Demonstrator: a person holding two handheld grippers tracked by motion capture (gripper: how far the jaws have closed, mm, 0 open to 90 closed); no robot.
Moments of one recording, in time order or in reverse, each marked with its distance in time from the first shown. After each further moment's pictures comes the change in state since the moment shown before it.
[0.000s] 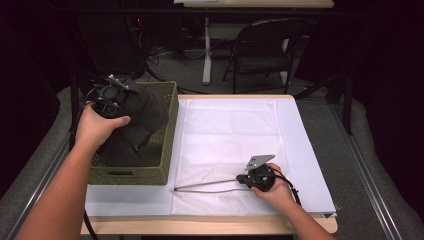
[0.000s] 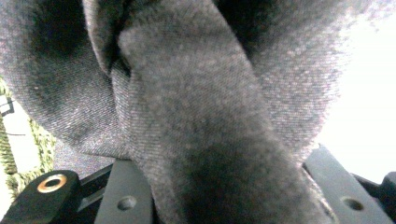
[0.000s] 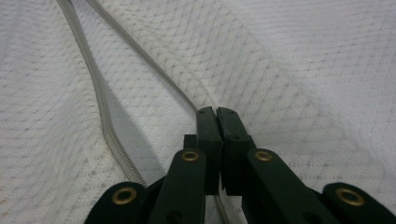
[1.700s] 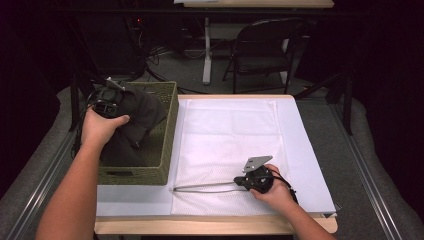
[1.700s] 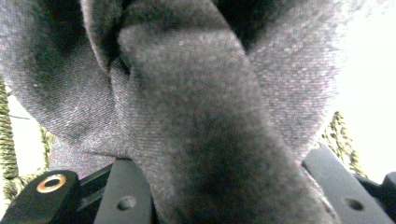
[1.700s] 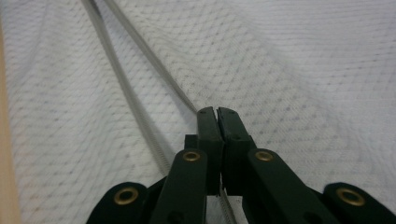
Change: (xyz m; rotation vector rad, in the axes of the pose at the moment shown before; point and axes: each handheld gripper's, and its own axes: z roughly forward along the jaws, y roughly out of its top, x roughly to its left) left arm 0.029 -0.003 0.032 -0.021 0.043 -0.125; right arm 0.008 0.006 -0.002 -0.001 0.034 -0.038
